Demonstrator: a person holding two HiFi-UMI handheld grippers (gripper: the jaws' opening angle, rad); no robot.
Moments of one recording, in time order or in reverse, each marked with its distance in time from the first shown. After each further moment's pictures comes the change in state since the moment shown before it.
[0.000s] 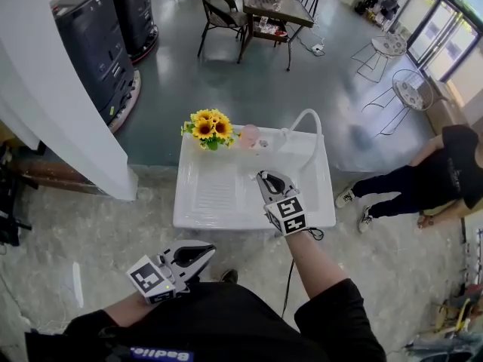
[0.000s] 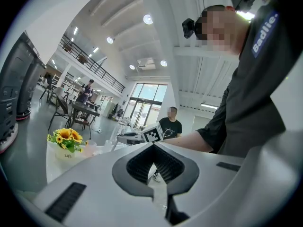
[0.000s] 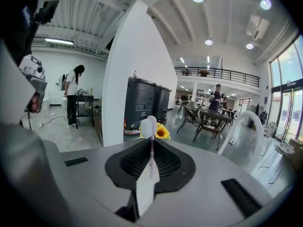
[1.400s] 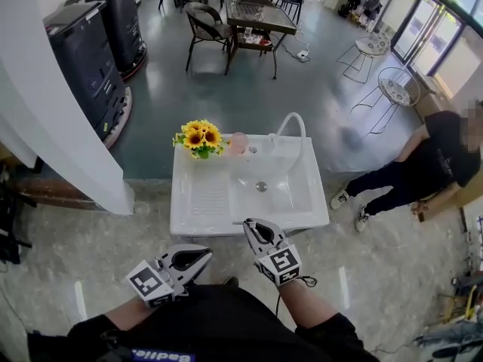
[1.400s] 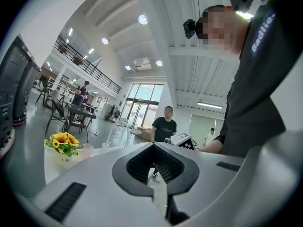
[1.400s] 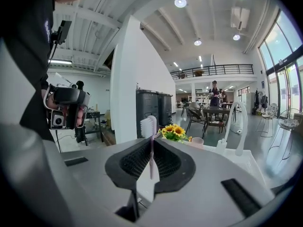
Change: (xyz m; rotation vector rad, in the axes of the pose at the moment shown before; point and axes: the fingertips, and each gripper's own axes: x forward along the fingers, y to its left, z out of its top) left arm -0.001 -0.016 -0.003 0.037 0.022 -0.029; right arm -0.101 0.103 -0.008 0.175 -0.091 0.056
